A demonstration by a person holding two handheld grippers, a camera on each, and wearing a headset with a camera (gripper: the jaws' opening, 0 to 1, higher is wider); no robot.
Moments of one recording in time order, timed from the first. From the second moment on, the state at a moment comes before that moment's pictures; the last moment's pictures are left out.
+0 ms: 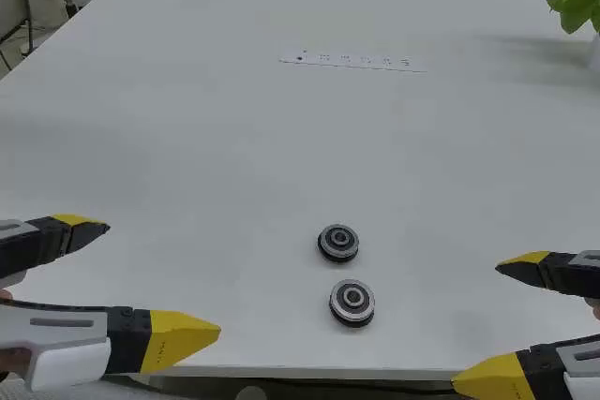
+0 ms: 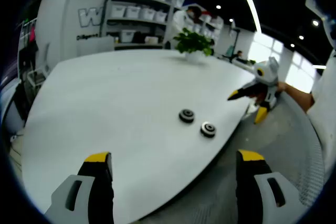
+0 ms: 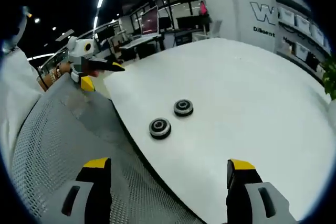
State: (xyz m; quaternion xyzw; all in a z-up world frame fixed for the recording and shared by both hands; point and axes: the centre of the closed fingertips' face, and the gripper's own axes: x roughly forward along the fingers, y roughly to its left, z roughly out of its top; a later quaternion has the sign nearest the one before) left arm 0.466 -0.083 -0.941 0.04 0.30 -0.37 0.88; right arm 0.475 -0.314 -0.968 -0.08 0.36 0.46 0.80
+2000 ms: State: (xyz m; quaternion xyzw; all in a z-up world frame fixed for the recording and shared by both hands) left arm 0.465 -0.091 -0.915 0.06 0.26 -0.41 0.87; right arm 0.491 -0.312 -0.940 -0.09 0.32 0.45 0.83
